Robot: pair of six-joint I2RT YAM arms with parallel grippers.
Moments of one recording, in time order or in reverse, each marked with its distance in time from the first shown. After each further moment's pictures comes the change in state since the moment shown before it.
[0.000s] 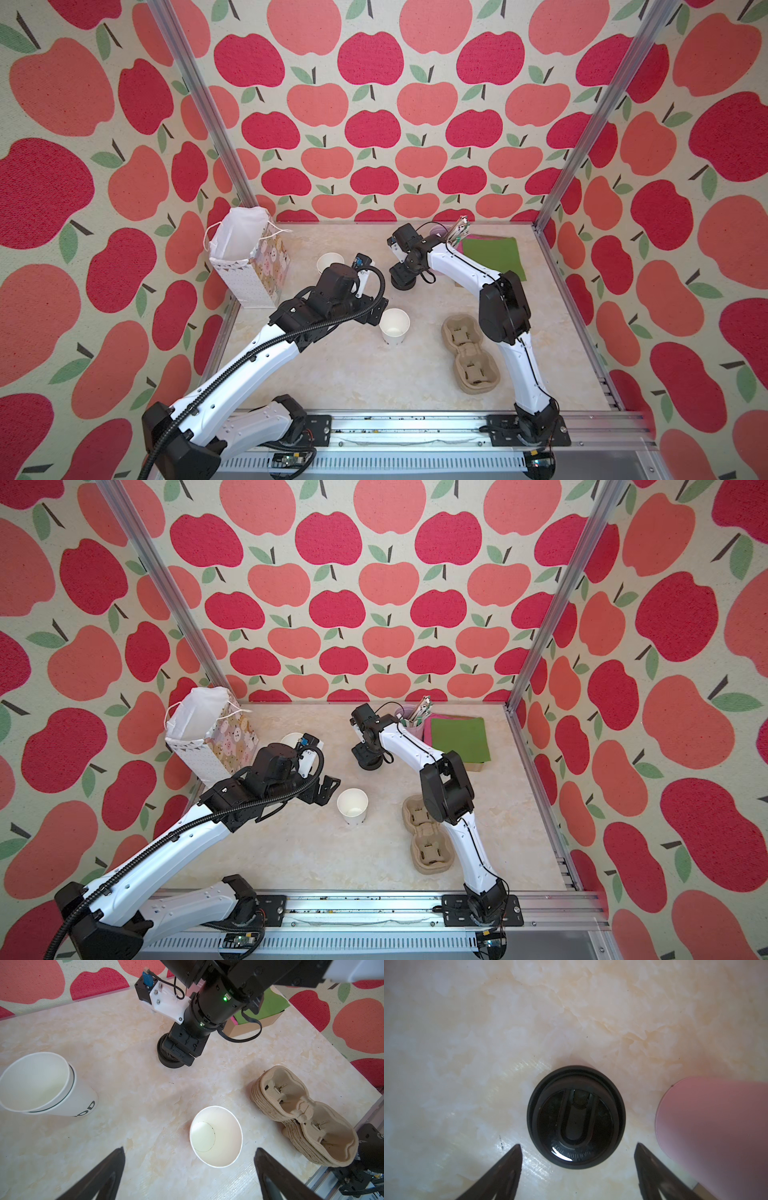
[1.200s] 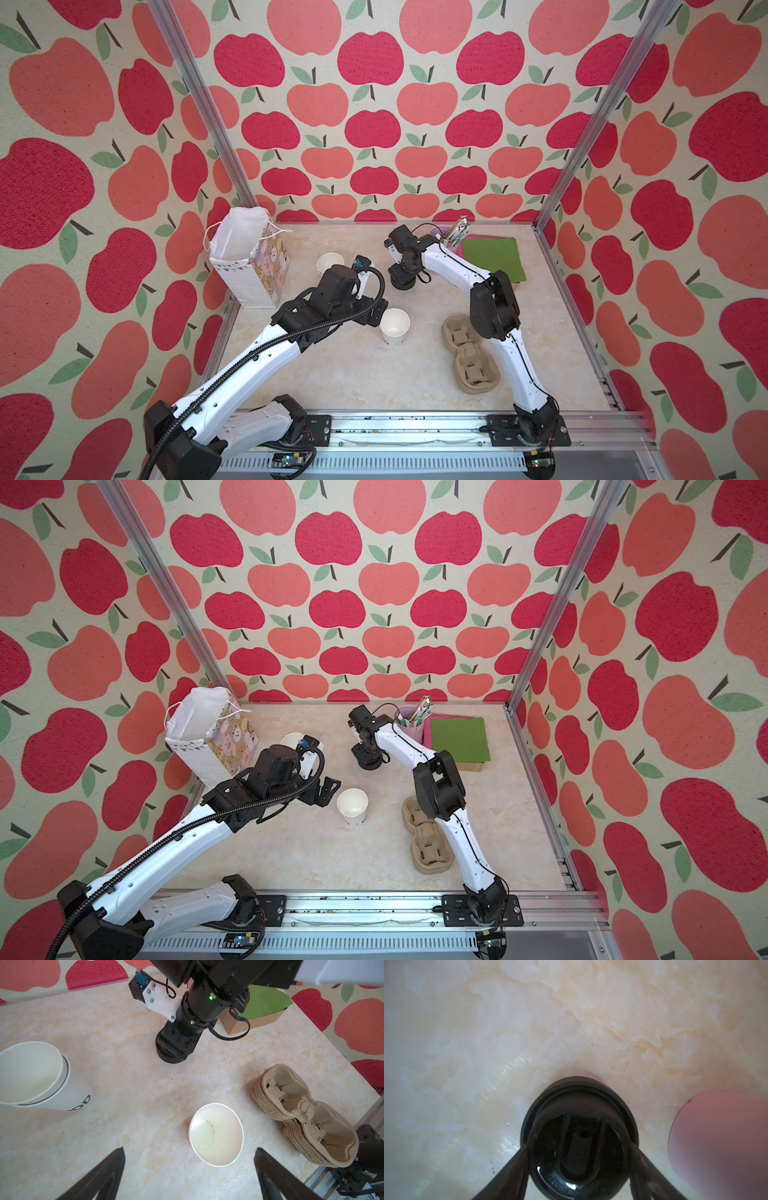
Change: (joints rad) left arm 0.005 0.002 -0.024 0.008 0.007 -0.026; right arm 0.000 0.100 0.098 -0.038 0.001 0.000
